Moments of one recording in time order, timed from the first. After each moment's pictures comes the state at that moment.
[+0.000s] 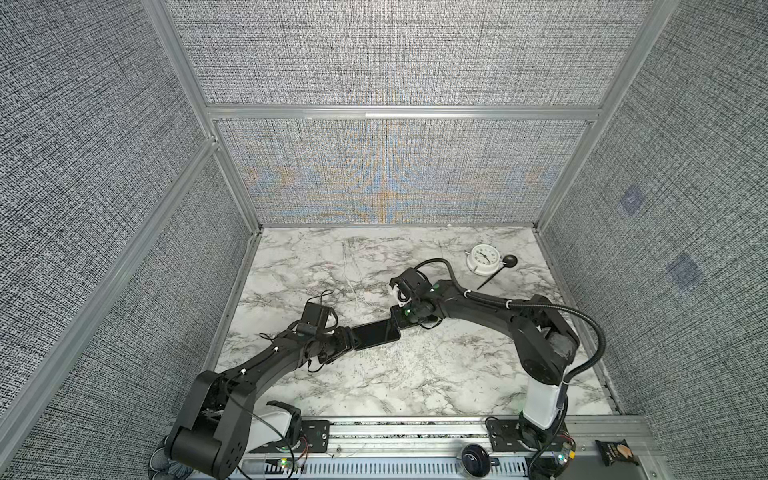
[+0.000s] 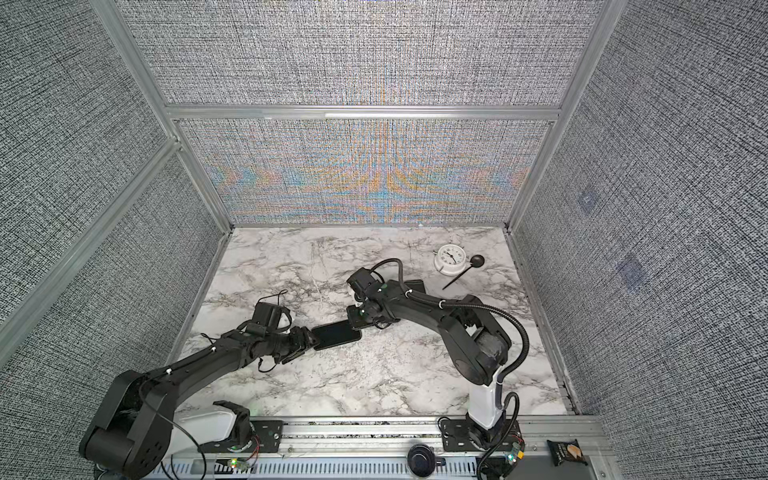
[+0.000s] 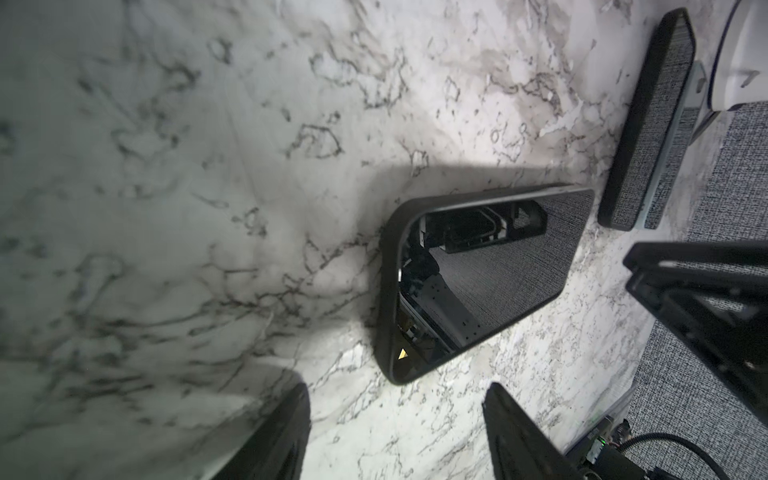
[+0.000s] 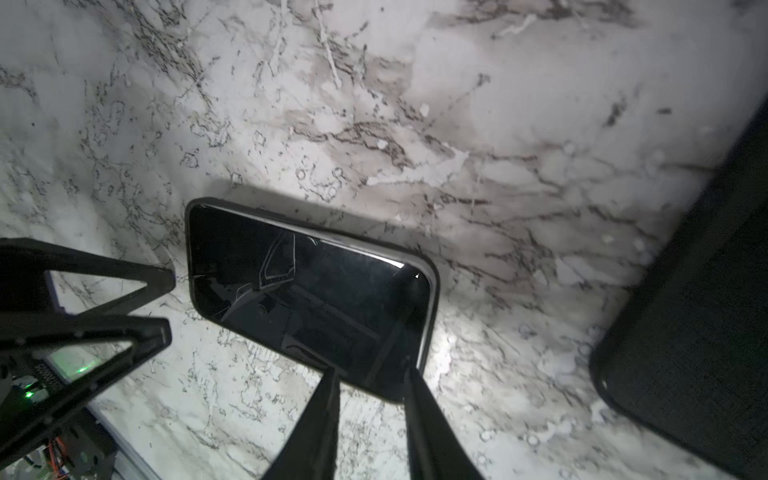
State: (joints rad) left arm -0.37 1.23 0.44 -0.27 0.44 -0.74; right arm 0.78 1.92 1.35 -0.55 -0.20 0.40
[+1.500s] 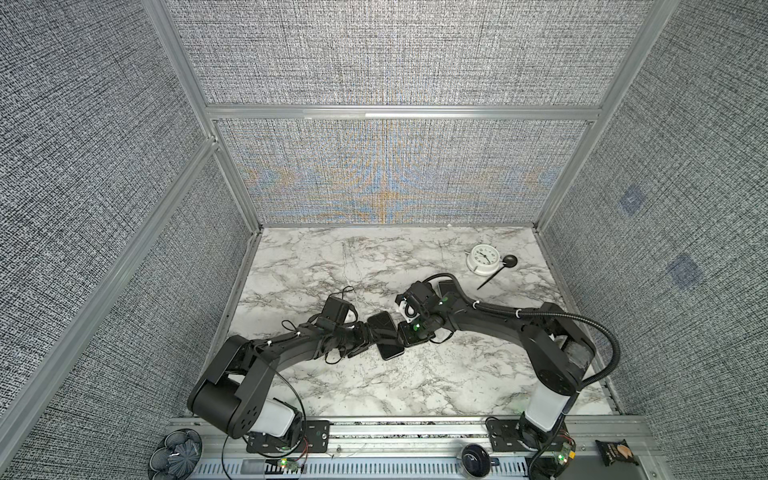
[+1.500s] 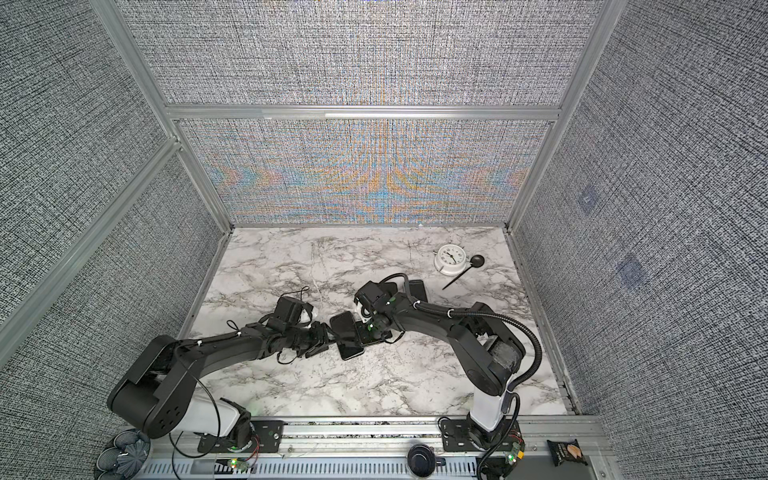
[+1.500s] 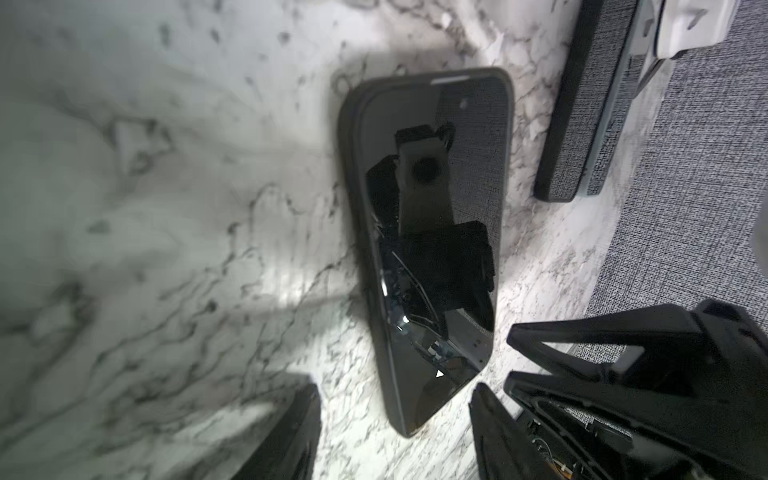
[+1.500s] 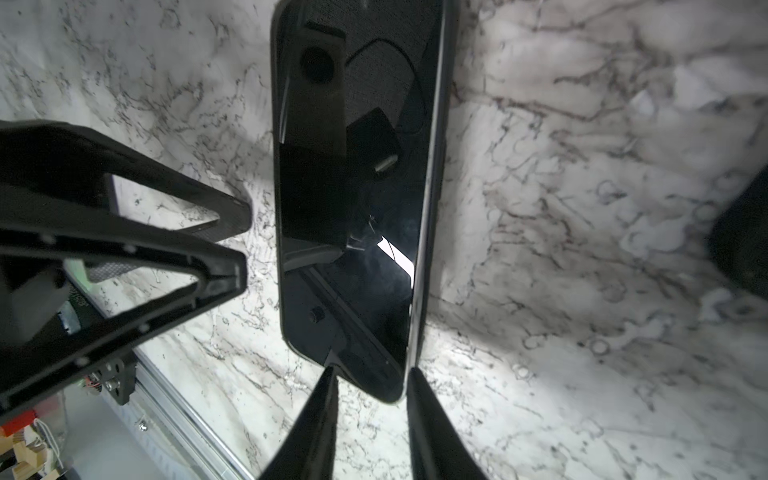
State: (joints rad) left arm -0.50 1.46 0.53 -0.07 0.55 -0.87; right arm 0.80 1.79 1.13 -0.53 -0.31 0.45
